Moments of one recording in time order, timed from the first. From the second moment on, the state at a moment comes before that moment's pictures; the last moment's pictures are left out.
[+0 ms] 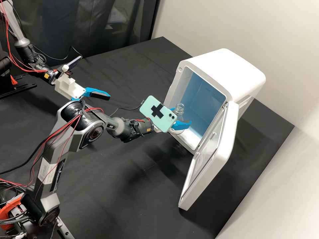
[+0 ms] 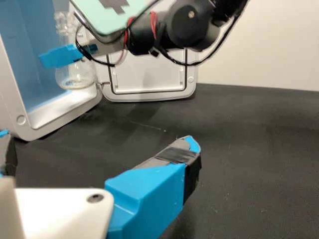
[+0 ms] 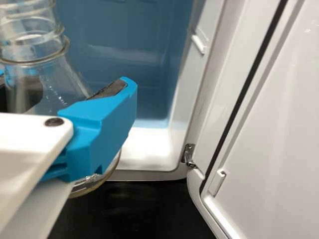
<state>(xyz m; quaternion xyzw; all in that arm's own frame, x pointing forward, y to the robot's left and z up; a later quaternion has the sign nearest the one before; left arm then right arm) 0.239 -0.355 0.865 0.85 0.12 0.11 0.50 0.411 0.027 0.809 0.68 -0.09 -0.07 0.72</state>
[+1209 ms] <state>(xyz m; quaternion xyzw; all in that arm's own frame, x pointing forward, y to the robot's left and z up) 0.243 -0.357 0.858 0.85 0.12 0.10 0.50 0.501 0.034 0.818 0.66 -0.12 -0.12 0.73</state>
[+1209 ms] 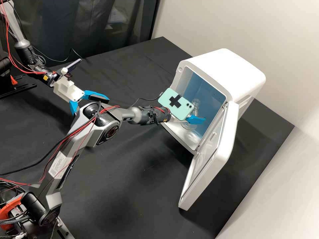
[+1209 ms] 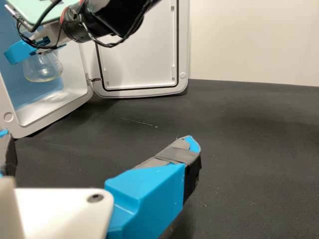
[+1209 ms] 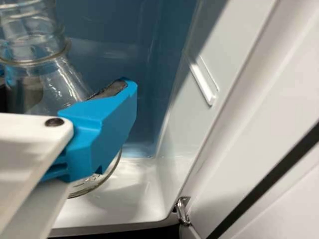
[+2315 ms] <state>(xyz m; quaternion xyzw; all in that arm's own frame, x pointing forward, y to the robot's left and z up) 0.243 -0.355 0.857 0.85 0.13 0.10 0.49 0.535 0.041 0.796 0.63 -0.11 -0.16 0.75</state>
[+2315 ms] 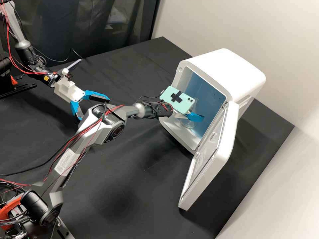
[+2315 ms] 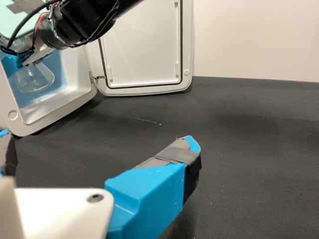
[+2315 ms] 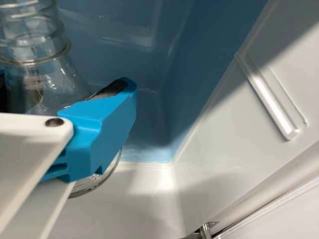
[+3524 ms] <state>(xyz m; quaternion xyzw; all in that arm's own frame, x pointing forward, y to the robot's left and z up) 0.245 -0.356 0.859 0.85 0.13 0.11 0.49 0.530 0.036 0.765 0.62 -0.10 -0.19 0.75</state>
